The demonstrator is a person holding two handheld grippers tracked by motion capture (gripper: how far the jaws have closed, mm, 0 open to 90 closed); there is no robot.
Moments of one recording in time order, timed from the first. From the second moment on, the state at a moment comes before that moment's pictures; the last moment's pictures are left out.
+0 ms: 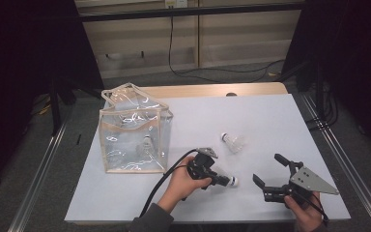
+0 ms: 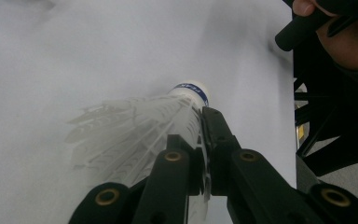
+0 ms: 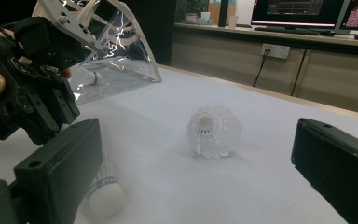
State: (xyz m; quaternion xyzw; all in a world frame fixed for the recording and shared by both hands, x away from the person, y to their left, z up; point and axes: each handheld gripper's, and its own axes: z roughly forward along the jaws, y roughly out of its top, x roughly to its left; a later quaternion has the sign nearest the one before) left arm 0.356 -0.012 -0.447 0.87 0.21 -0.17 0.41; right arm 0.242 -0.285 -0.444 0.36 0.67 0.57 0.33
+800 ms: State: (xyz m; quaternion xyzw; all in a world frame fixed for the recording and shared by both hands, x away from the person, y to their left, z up) left arm 0.356 0.002 -0.430 0.87 0.21 -0.18 0.41; right arm 0.244 -0.283 -0.444 0.36 0.67 0.56 0.33
